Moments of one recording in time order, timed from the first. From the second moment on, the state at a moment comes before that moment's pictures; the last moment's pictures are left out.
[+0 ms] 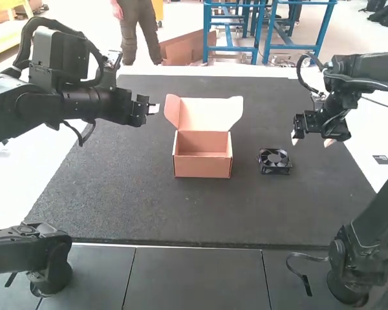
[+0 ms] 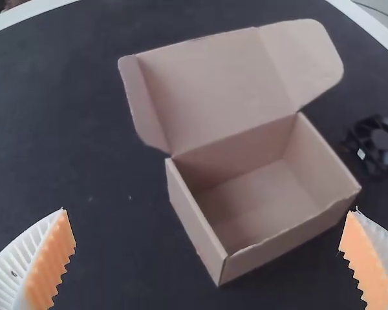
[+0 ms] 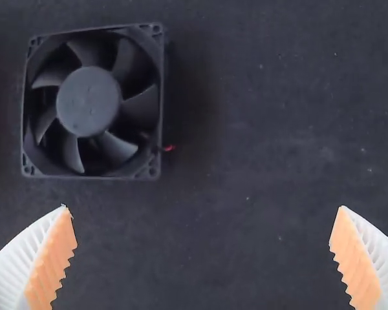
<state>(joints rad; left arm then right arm) -0.45 0.83 0.83 -0.44 0.00 -0.04 0.00 1.59 1.17 -0.81 -0.03 -0.06</state>
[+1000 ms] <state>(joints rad) -0.45 0.83 0.83 -0.43 0.00 -0.04 0.00 1.84 1.18 -0.71 -0.03 -0.08</state>
